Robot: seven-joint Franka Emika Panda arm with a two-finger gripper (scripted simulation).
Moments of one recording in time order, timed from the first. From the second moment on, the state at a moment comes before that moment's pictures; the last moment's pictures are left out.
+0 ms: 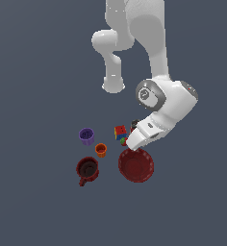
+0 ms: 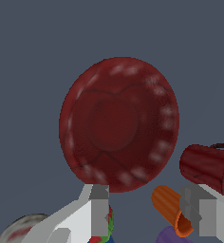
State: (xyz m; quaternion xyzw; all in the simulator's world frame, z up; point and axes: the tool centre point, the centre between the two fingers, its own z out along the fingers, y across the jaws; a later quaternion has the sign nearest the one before) arm 0.048 0.113 0.126 0.94 0.27 0.02 0.20
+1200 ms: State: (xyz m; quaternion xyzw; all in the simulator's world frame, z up) arm 0.038 0.148 0.050 0.90 0.37 0.03 0.23
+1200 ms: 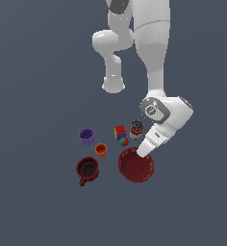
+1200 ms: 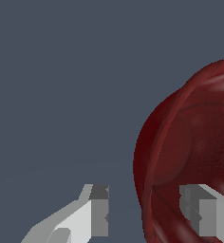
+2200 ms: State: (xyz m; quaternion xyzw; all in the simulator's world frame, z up) arm 0.041 0.139 0.034 0.90 0.37 0.03 0.23
